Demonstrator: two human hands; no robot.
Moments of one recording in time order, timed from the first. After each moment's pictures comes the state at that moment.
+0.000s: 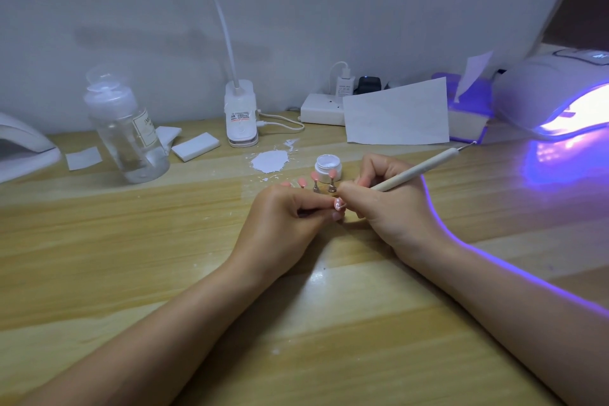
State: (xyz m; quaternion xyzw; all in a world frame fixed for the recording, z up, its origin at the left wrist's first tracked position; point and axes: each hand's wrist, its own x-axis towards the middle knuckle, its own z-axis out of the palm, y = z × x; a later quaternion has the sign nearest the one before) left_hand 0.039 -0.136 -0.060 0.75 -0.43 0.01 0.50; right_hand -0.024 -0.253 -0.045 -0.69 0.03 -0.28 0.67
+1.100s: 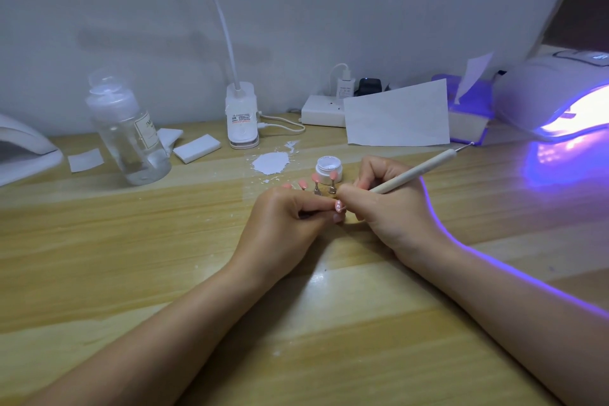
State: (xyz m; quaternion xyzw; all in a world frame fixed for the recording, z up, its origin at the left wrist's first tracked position) left_hand 0.039 -0.136 -0.060 0.76 -0.42 0.00 0.51; right_hand -0.023 -0.254 -0.047 -0.69 0.02 -0.29 0.66
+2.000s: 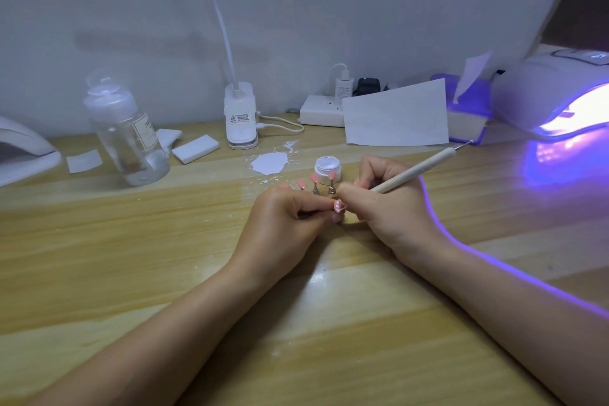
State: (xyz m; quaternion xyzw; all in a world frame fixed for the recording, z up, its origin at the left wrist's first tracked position) left_hand 0.038 -0.136 -0.059 0.76 -0.41 0.00 0.50; right_hand -0.022 -0.255 -0.048 -0.68 0.03 -0.29 0.67
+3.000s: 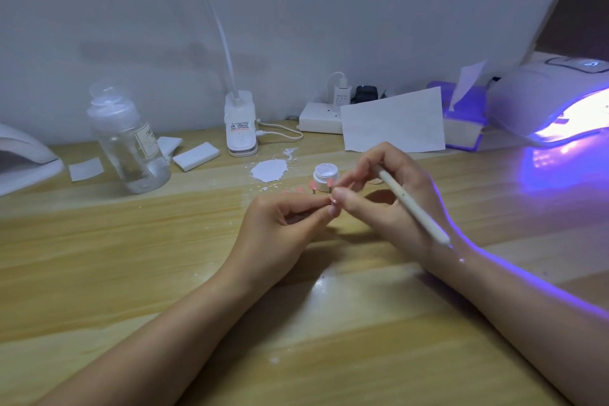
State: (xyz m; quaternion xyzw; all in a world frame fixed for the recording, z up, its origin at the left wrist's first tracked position) left_hand 0.031 -0.130 -0.047 0.69 -0.40 -0.05 0.60; right_hand -0.037 -0.266 -0.038 -0.78 0.00 -0.32 0.54
